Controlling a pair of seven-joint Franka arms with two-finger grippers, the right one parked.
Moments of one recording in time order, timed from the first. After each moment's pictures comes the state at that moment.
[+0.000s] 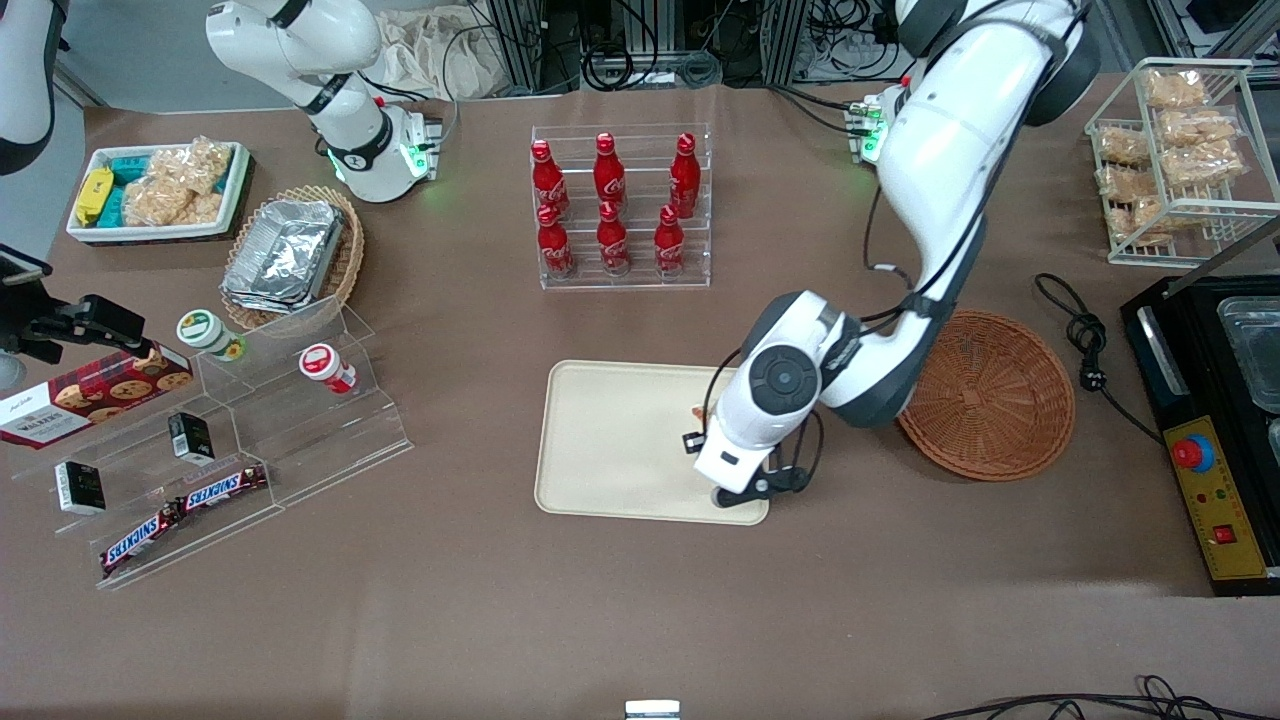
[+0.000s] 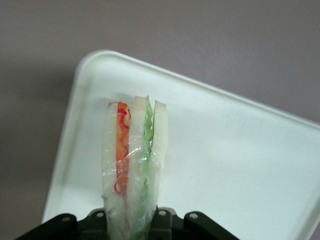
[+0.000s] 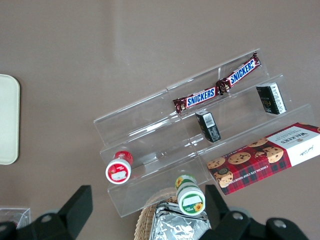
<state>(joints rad) -0.34 0.83 -0.32 -1.35 0.13 2.18 -0.84</state>
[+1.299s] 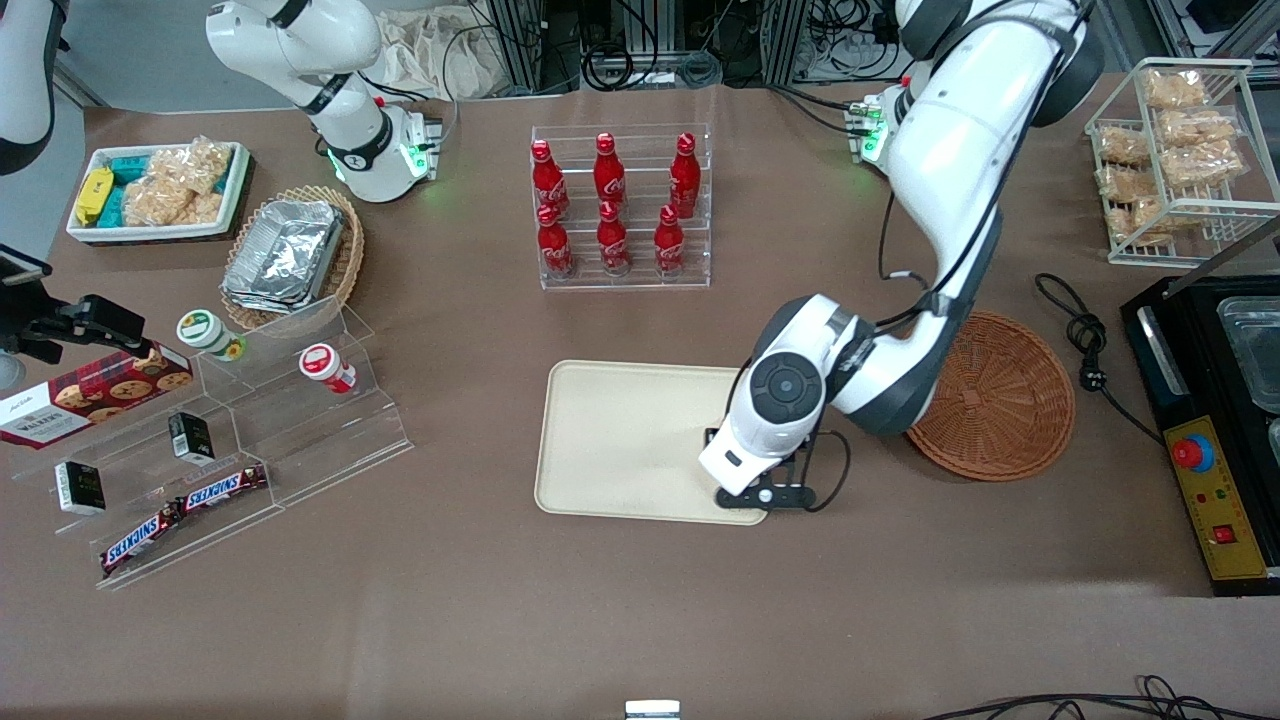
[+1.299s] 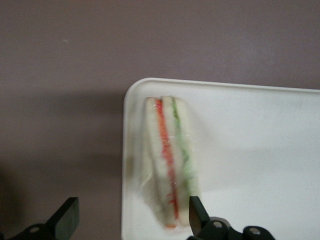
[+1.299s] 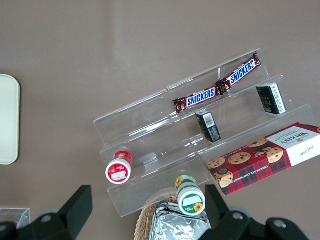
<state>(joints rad) -0.30 0.74 -0.31 -1.30 0.23 1.97 -0.65</state>
